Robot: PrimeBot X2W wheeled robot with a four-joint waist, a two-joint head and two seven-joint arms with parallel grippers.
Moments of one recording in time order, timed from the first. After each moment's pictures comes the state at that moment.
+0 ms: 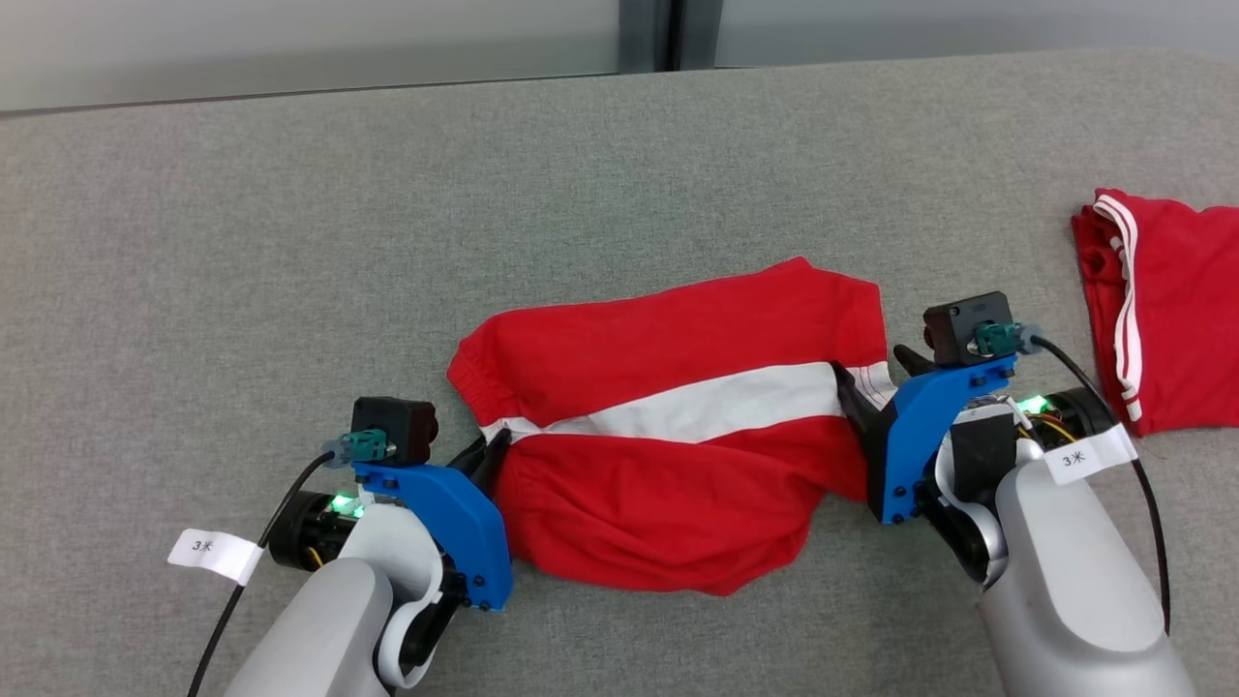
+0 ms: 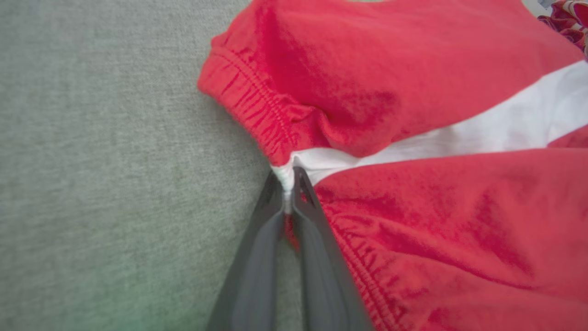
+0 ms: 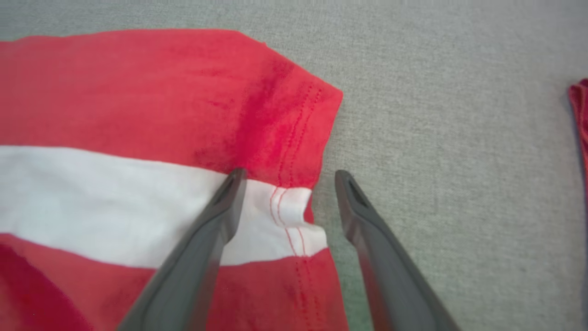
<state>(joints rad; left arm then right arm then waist) -0.38 0.20 -0.50 0.45 -0.57 -0.03 0.24 -0.50 -0.05 0.07 0.48 0.07 0.13 0.38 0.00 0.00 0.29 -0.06</state>
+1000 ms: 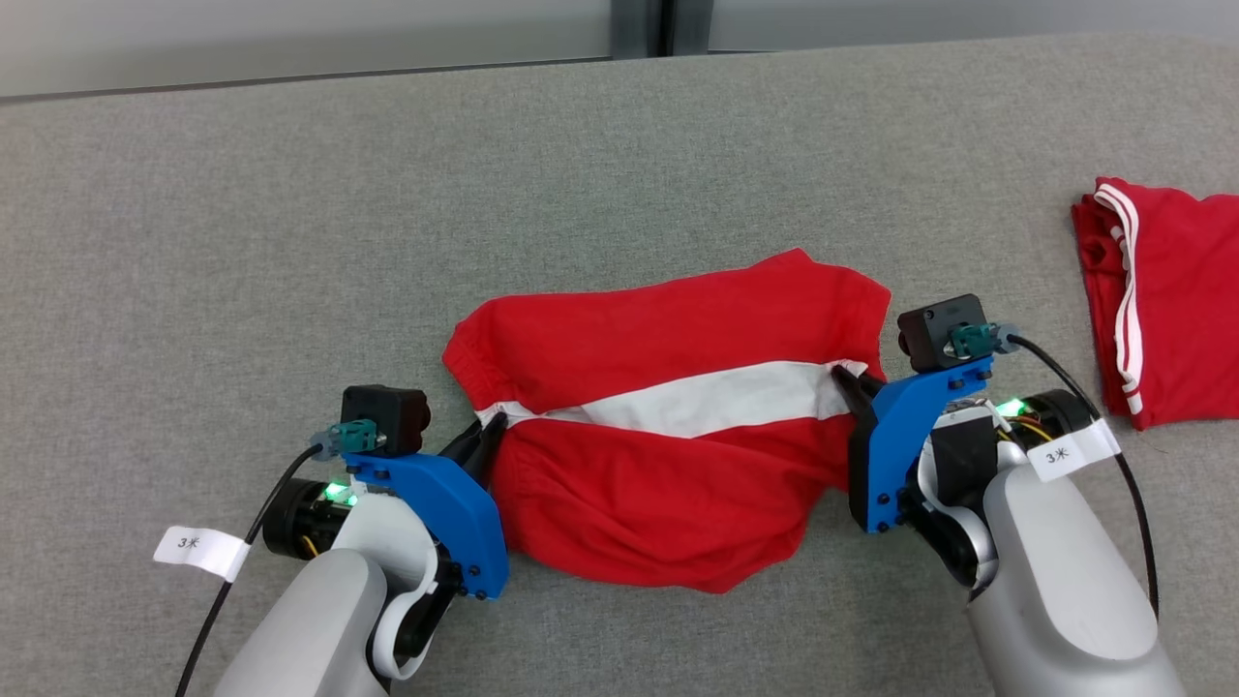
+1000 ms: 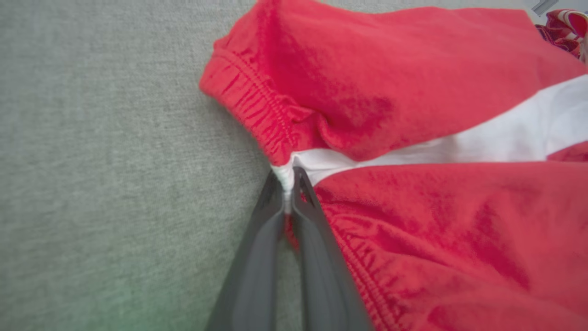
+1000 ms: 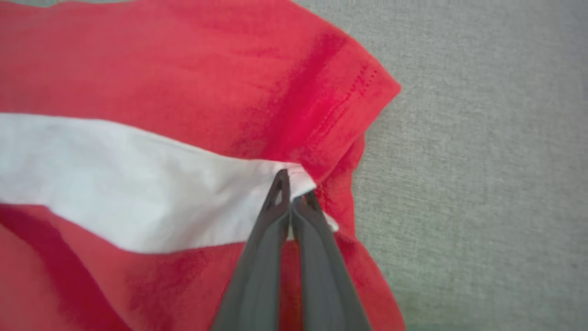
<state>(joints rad) -0.39 0.22 -0.50 0.42 -0.59 -0.02 0.23 -0.48 -0.05 0.12 0.41 0.12 0.13 0.46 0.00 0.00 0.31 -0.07</state>
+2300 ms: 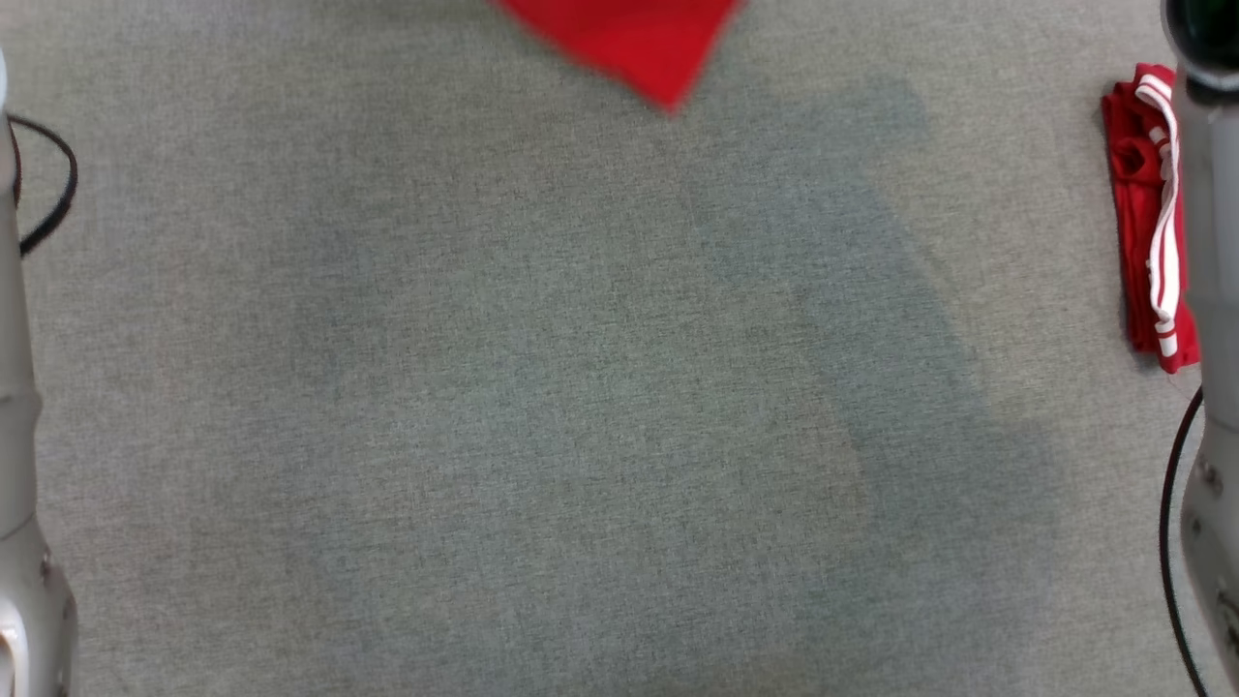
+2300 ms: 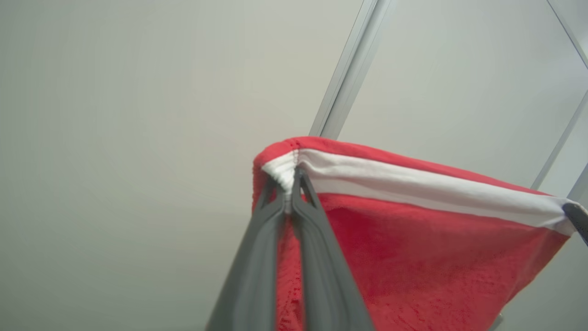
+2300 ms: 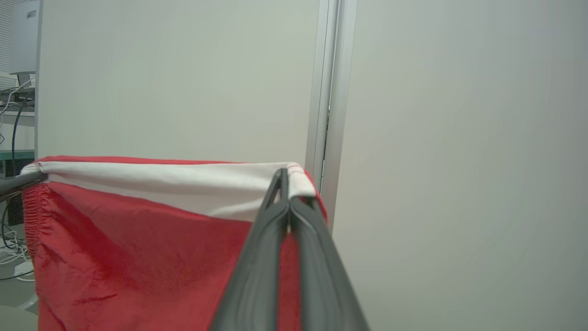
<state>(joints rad) -1.10 0.36 -0.17 0.15 -0.80 -0.04 0.17 -1.23 -0.19 0.18 0.28 0.34 0.13 -0.10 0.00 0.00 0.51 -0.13</state>
